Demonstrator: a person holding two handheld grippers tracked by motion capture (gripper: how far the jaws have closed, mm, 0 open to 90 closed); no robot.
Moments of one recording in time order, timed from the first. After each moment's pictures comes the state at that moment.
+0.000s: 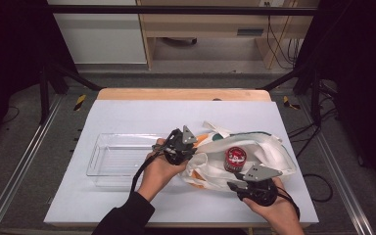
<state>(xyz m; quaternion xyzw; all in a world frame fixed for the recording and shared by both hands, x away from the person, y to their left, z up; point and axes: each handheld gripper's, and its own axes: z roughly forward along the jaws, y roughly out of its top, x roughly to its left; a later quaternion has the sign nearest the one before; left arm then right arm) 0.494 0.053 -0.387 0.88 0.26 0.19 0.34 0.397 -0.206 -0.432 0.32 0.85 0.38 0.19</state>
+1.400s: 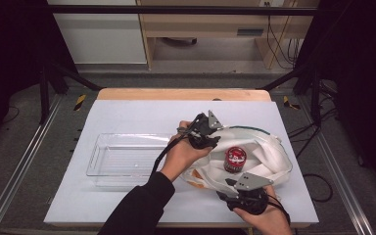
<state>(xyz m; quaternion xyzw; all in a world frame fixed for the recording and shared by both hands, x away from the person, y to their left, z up) 0.533 -0.015 -0.367 0.89 0.22 0.21 0.35 0.382 -0.178 -0.441 0.31 0.84 0.41 0.17</state>
